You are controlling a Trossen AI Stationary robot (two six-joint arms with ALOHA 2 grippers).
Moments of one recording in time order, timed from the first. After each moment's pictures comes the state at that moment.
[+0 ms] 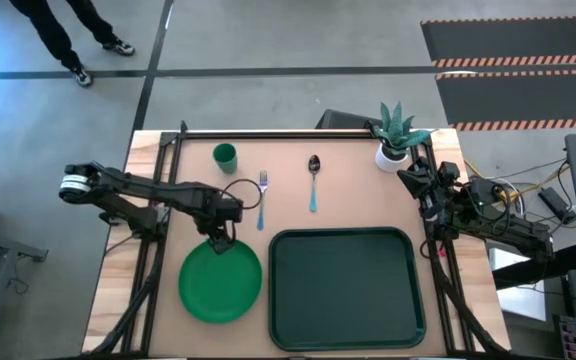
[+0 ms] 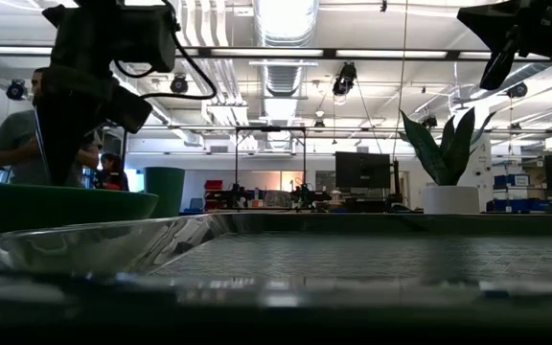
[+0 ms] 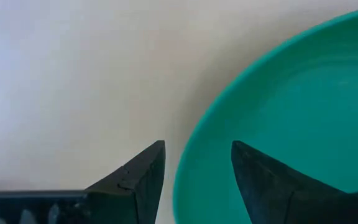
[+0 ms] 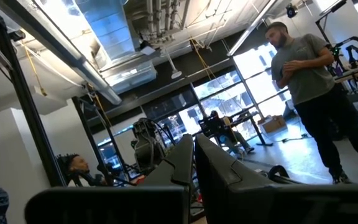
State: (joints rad) left arm -0.01 1.36 0.84 -1.01 0.13 -0.67; right arm -0.31 0.03 0.13 0.32 -0.06 0.49
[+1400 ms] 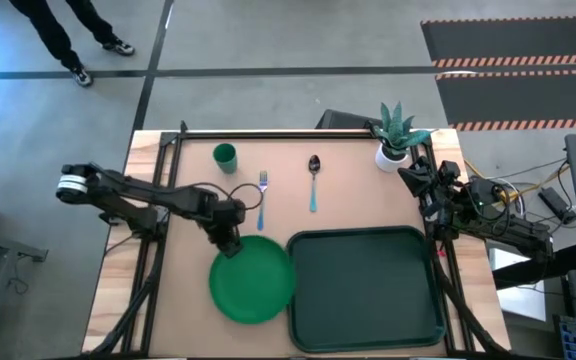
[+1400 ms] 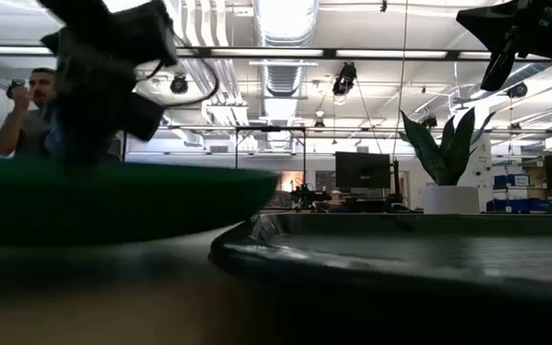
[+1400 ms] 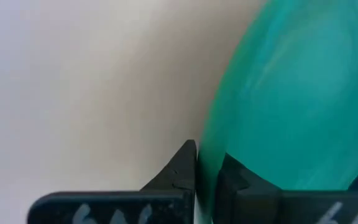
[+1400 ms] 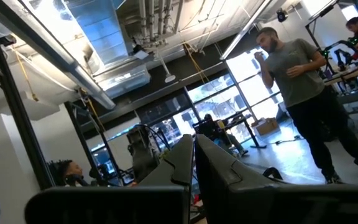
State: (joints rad) left arm -0.02 1.33 0.73 -0.62 0.32 -0.81; right arm -0.31 0.03 0.13 0.32 -0.02 0.49
